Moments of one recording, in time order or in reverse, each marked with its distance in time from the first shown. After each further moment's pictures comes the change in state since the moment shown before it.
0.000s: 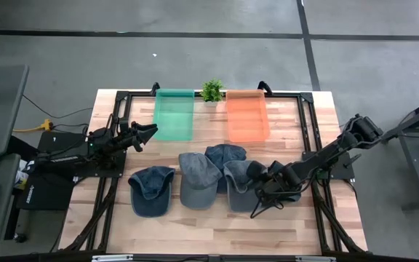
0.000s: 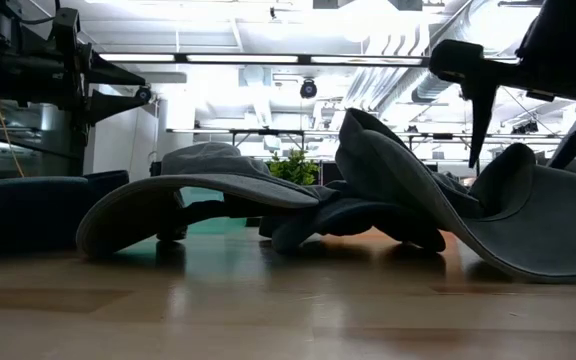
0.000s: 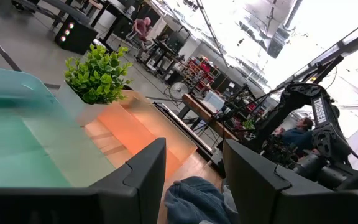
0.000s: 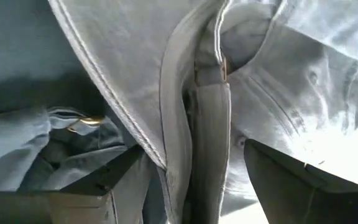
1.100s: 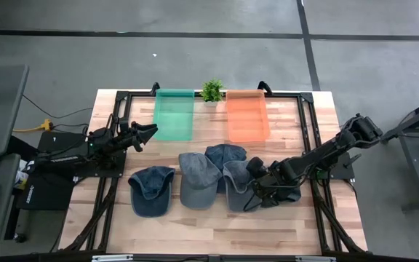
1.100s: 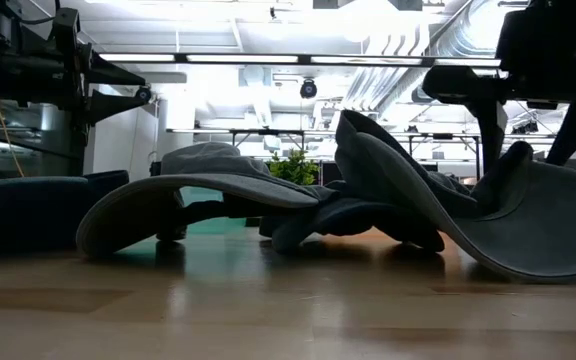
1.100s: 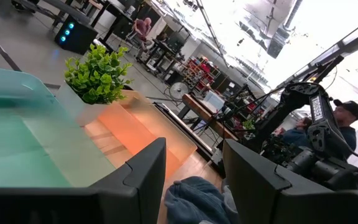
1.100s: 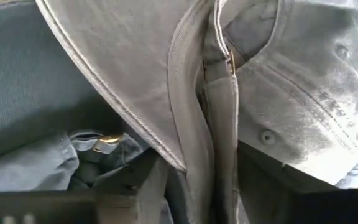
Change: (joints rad) left arm 0.000 0.000 0.000 0.000 0.000 0.000; right arm -0.074 0.000 0.000 0.002 -0.151 0.154
